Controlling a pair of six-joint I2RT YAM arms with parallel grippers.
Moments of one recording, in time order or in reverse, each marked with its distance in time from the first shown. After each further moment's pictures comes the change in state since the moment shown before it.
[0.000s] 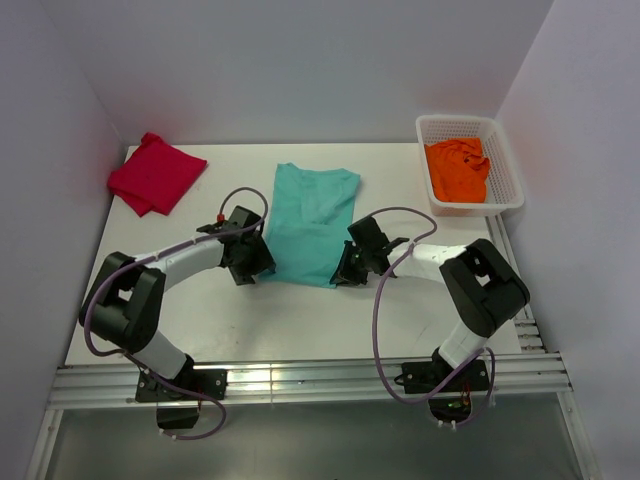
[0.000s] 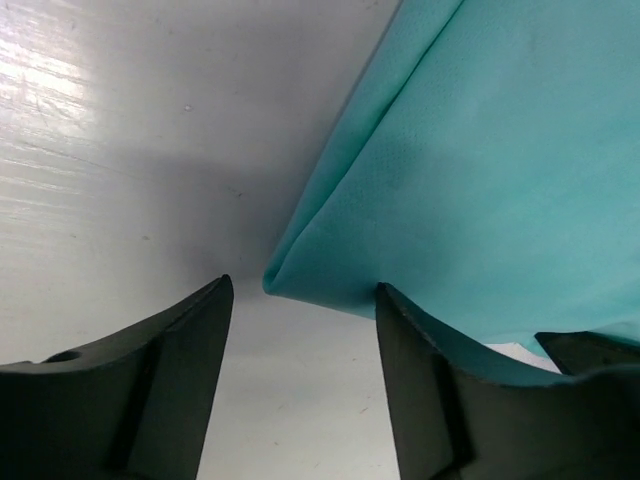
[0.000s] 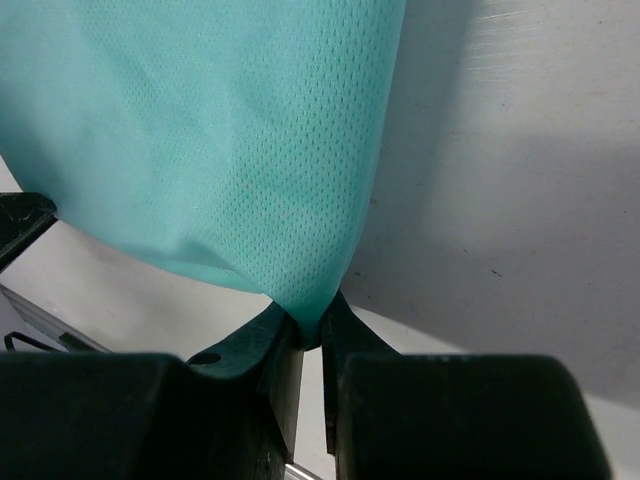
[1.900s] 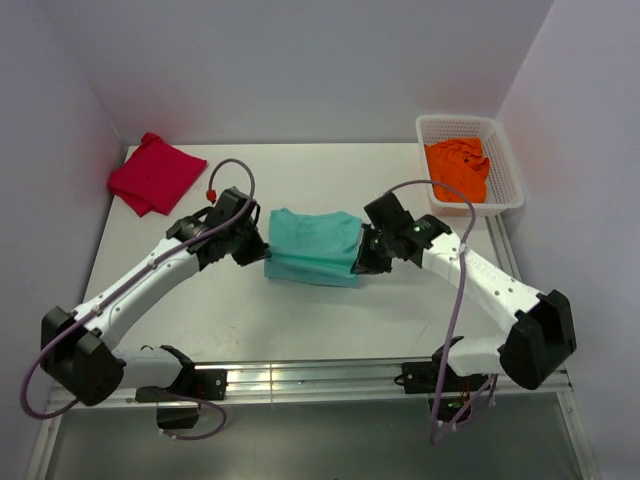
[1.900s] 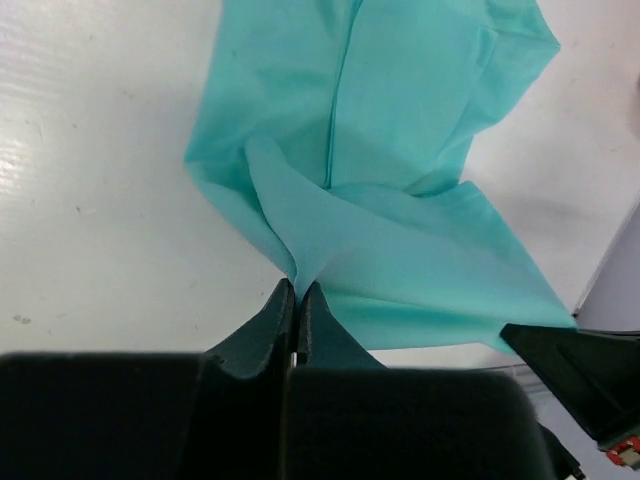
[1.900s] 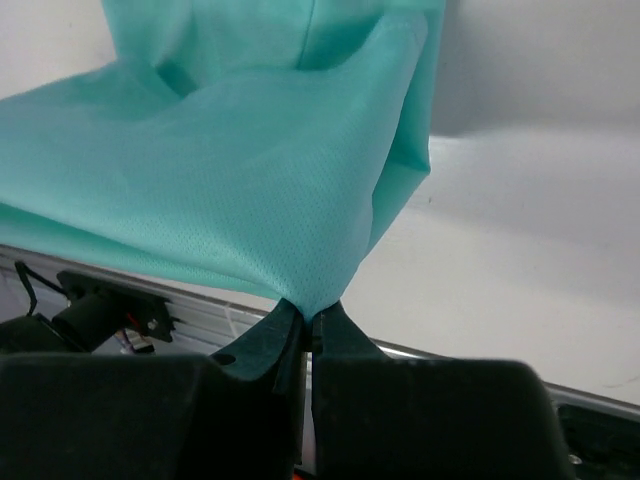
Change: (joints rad) left arm -0.129 -0.357 0.159 -0.263 -0.070 -0.109; right arm 0.024 -0.398 0.232 -0.655 0.110 -0.071
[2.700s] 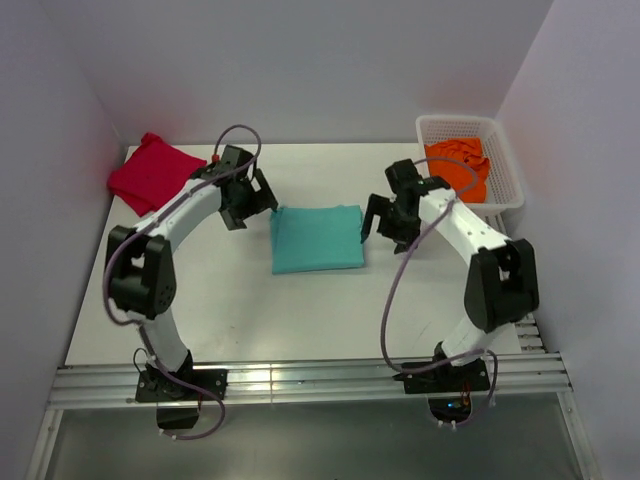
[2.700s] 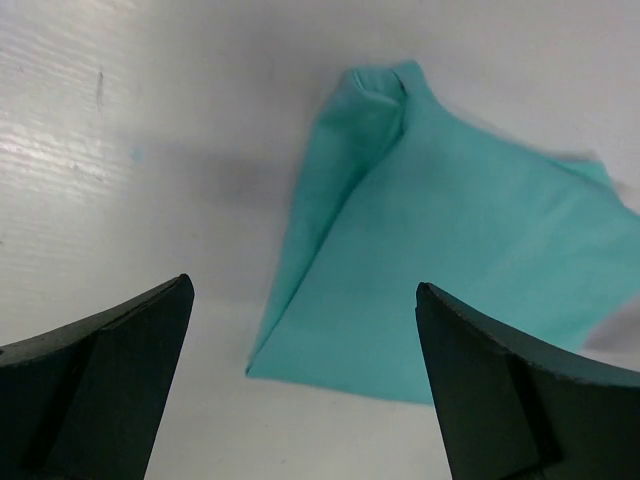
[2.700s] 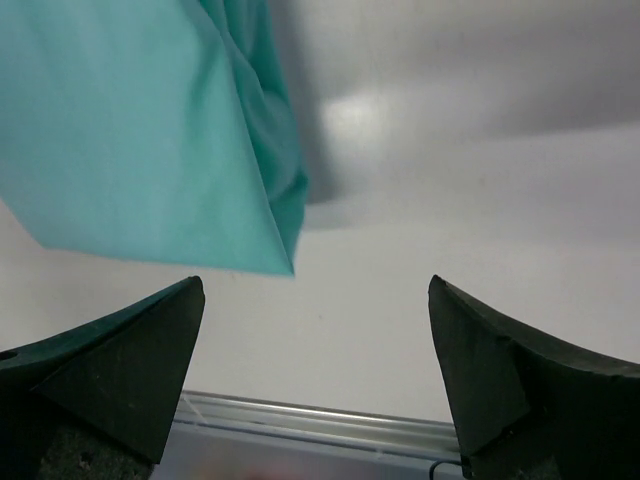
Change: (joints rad) left arm 0.258 0.679 0.517 -0.003 0.036 0.249; right arm -0.323 0.458 0.356 -0.106 0.007 -0.258
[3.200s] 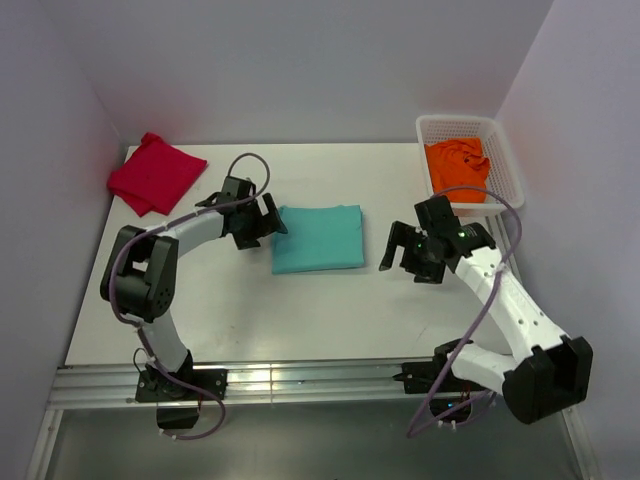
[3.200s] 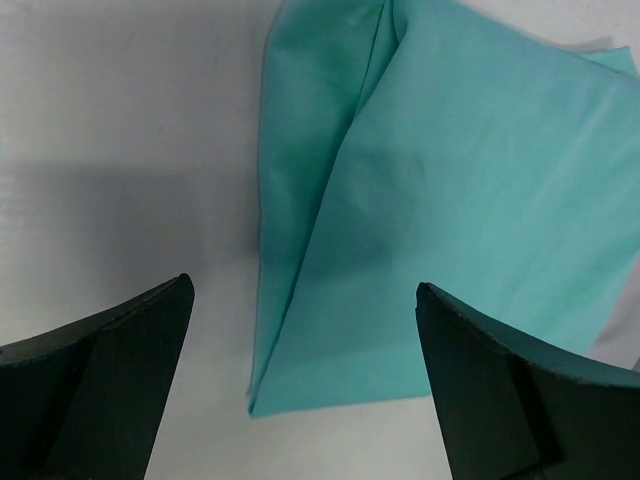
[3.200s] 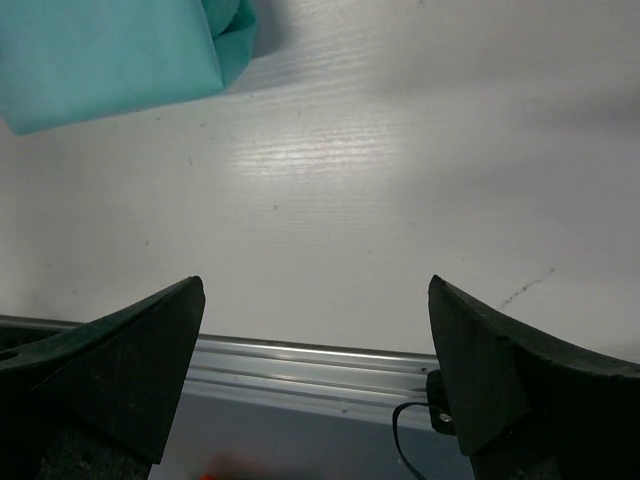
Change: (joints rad) left arm 0.000 -0.137 -0.456 0.451 0.219 0.069; right arm 0.008 -0.563 -0.396 -0.045 -0.006 0.019
